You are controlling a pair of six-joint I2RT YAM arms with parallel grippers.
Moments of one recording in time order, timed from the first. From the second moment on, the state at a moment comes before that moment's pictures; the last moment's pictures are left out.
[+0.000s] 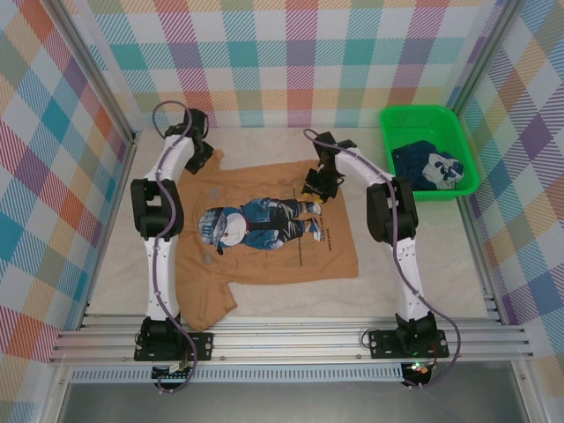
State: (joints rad) left arm -0.06 2.43 2.22 -0.92 -0.17 -0.97; right arm 0.38 2.42 2.05 -1.01 -0.31 0.70
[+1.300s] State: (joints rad) left arm -0.24 1.48 1.39 -0.94 -0.15 -1.05; right arm 0.21 1.79 1.57 -0.81 -0.29 0.78
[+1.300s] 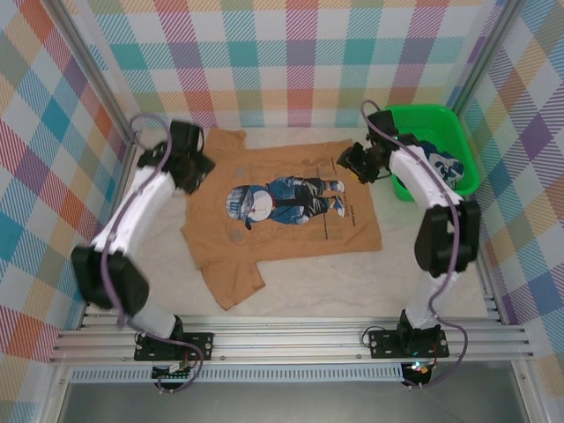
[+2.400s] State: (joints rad) left arm -0.74 1.19 0.57 -0.92 0.10 -1.40; right arm 0.22 1.29 0.90 -0.87 -0.35 0.73
